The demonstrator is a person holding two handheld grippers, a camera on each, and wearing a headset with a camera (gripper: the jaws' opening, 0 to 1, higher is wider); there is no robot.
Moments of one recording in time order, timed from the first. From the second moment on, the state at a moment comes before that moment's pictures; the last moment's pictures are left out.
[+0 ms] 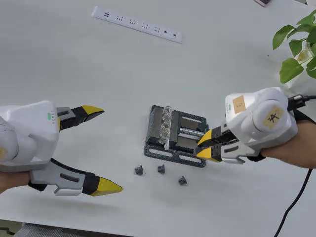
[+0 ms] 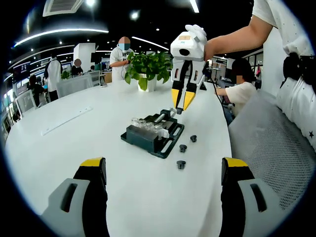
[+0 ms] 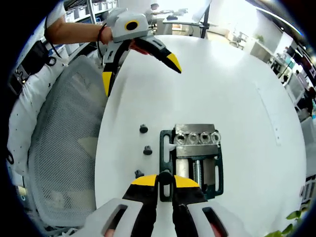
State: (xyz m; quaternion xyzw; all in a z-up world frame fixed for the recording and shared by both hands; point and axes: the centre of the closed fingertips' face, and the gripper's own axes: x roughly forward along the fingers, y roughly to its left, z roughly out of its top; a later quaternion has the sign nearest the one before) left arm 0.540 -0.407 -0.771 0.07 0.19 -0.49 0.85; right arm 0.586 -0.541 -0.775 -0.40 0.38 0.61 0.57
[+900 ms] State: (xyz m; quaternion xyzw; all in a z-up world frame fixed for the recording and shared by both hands) left arm 0.549 -0.407 -0.765 0.05 0.18 -0.49 0.85; right arm 0.650 -0.484 -0.764 -0.40 0.35 0.62 0.58
